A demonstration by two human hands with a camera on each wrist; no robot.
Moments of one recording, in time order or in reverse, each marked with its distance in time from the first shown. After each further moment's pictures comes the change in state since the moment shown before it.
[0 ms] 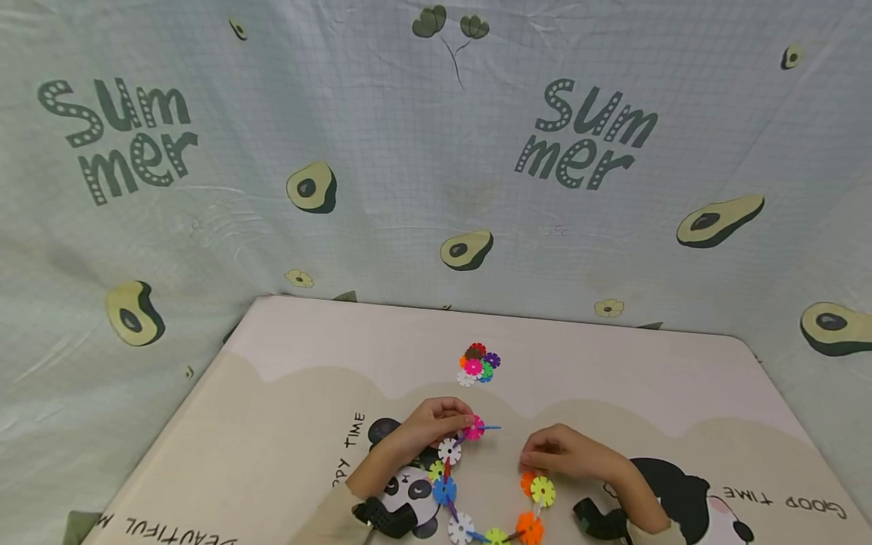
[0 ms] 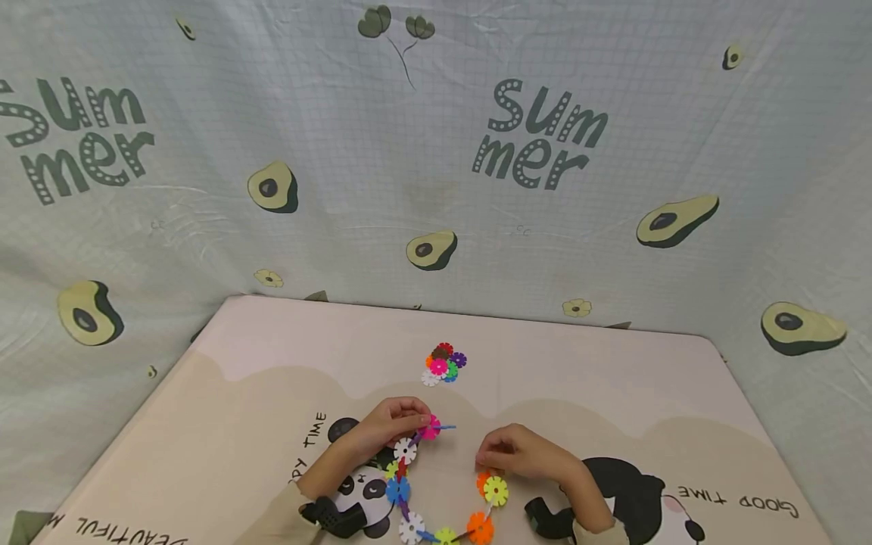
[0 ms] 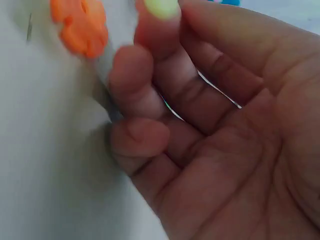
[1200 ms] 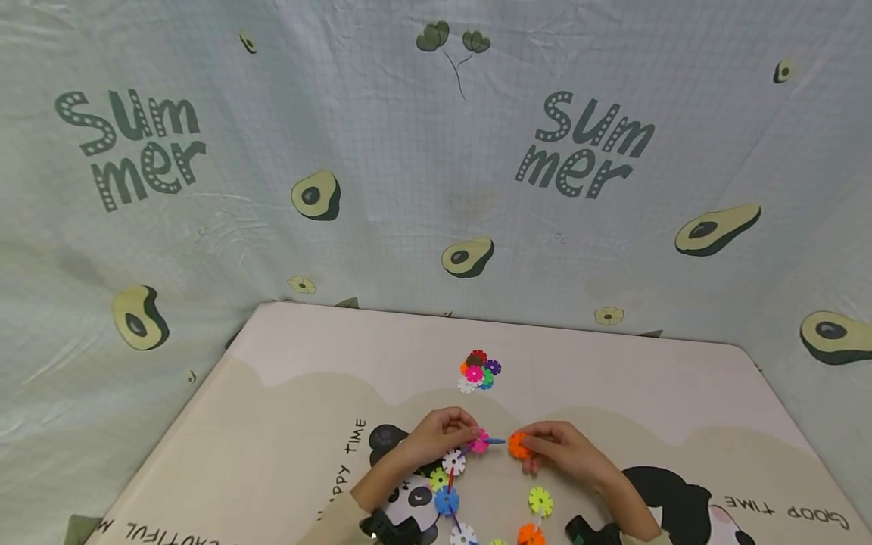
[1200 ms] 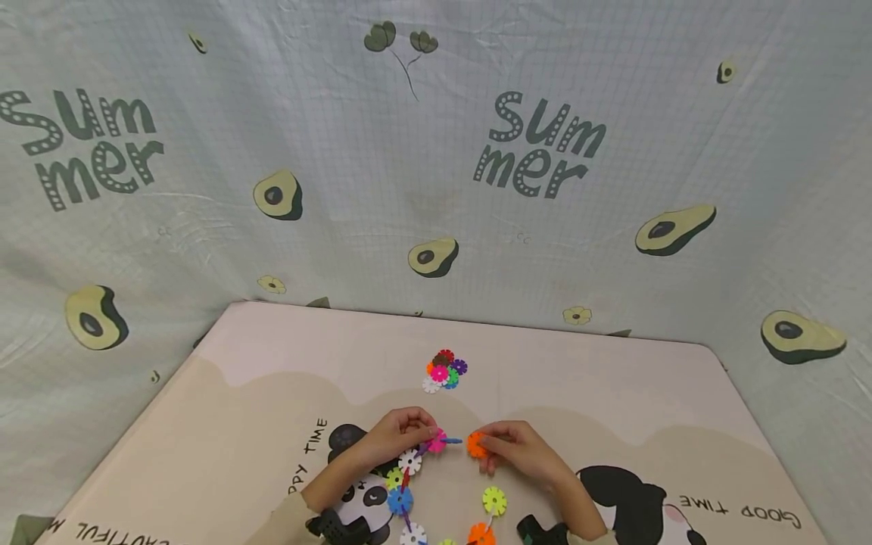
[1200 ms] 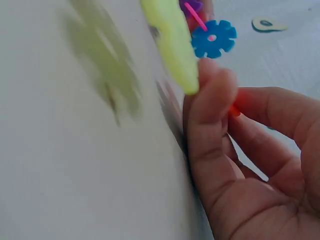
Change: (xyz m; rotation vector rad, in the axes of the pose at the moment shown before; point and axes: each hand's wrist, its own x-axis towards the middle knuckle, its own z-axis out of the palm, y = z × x) left_hand 0.002 -0.005 0.011 0.174 0.002 0.120; right_hand 0.006 0.012 0.009 0.363 0.294 0.210
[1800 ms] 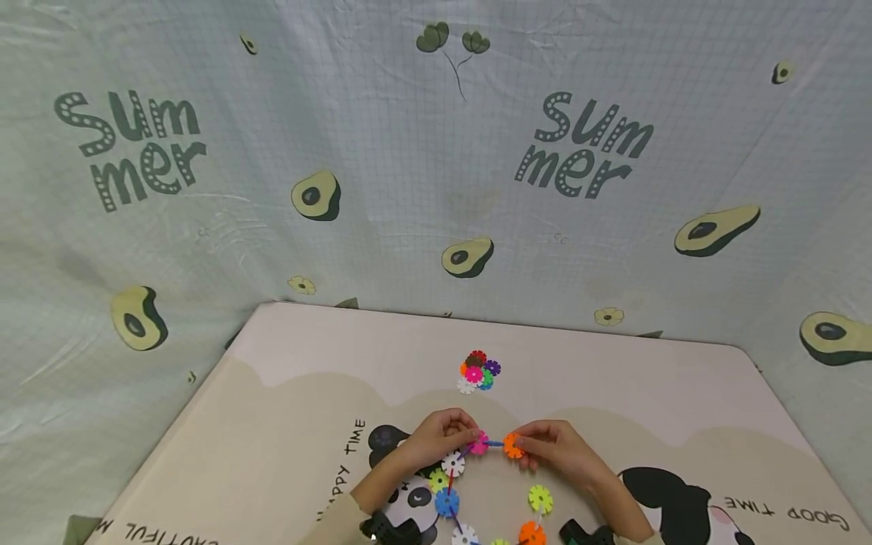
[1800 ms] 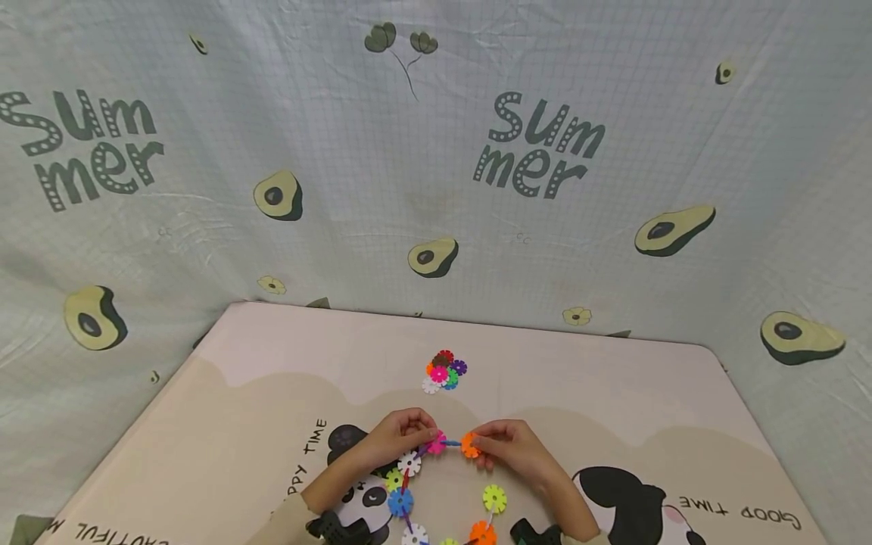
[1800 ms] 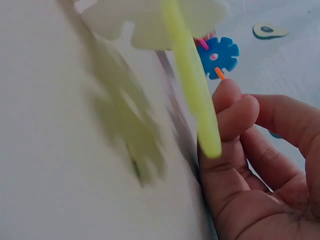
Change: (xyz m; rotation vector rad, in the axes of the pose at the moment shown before) left_hand -0.001 0.002 0.003 0.051 0.030 -0.001; right_hand 0.003 -0.004 0.011 0.020 0.139 0.020
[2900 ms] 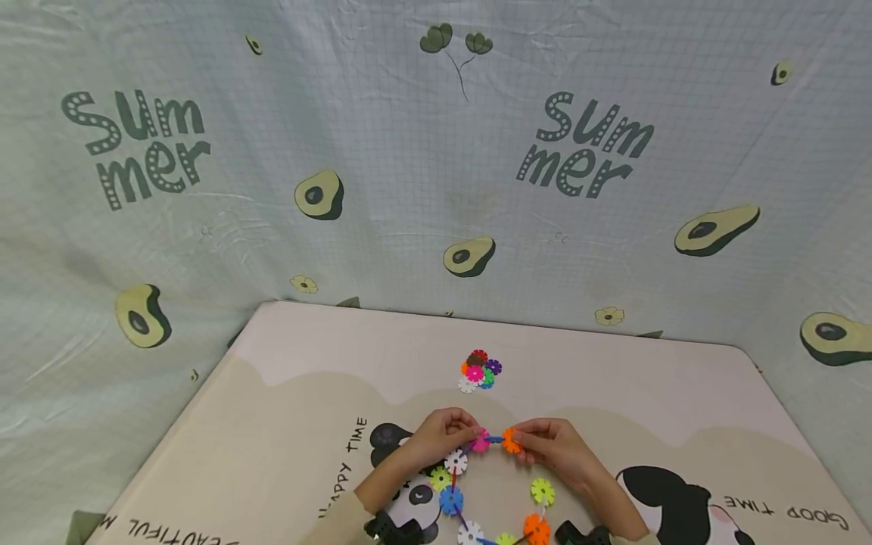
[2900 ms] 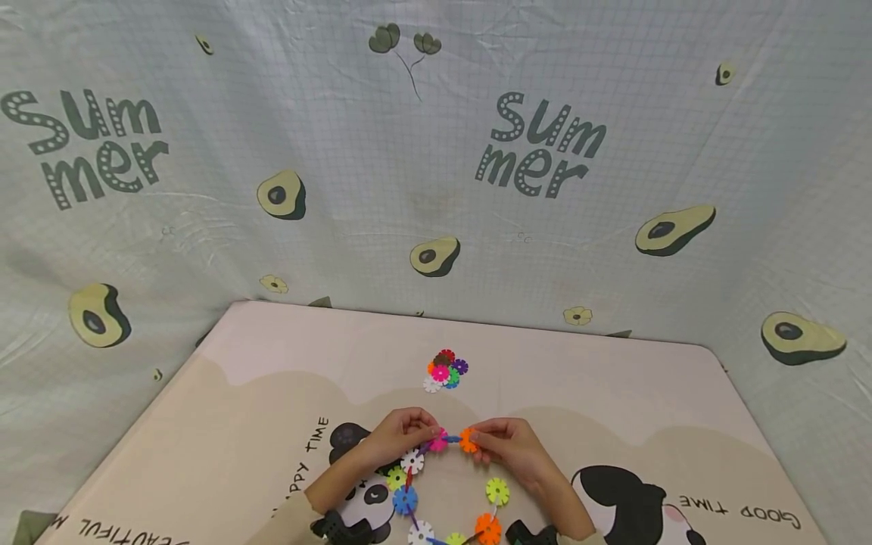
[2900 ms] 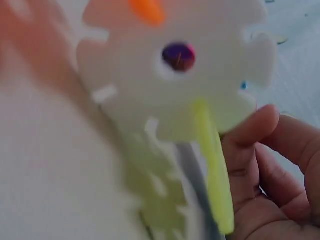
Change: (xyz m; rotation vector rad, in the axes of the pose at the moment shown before) left_hand 0.000 -0.002 0.003 0.018 0.052 -0.009; right_hand 0.002 0.001 0.009 0.206 0.071 0.050
